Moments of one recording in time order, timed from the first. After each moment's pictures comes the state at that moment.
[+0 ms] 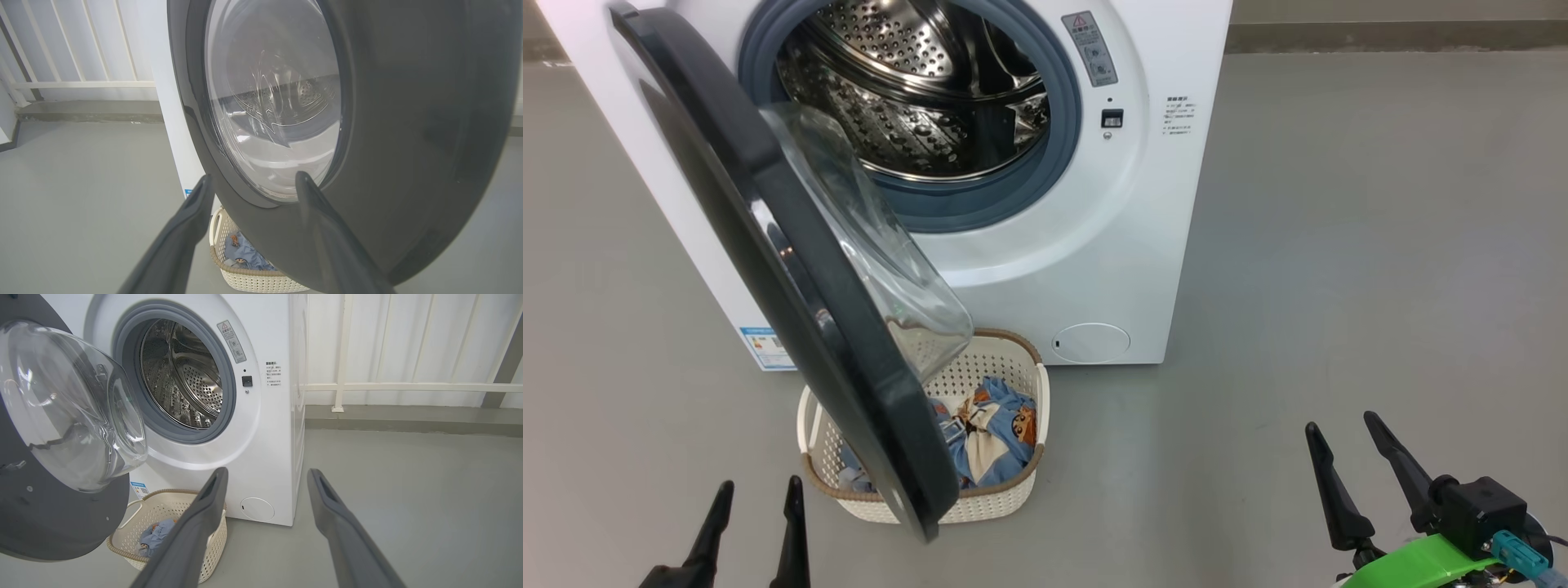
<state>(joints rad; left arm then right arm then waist) 0.08 0.04 0.02 0.12 -0.15 -0.03 -0.26 0.00 -0.13 0.02 0.14 0.22 0.13 -0.24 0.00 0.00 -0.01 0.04</state>
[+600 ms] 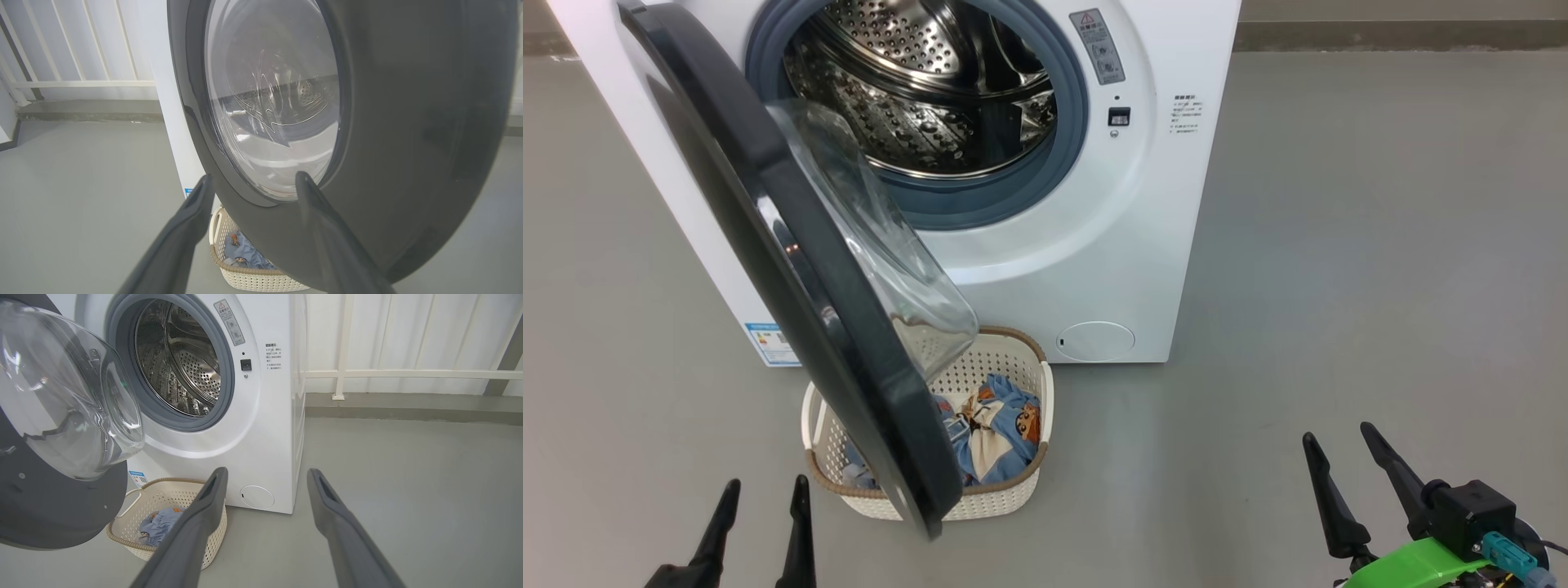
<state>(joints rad) 0.08 0.04 0.01 0.12 -0.15 -0.03 -0.26 0.00 -0.12 0.01 0.17 0.20 0.13 -0.22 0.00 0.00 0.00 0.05</state>
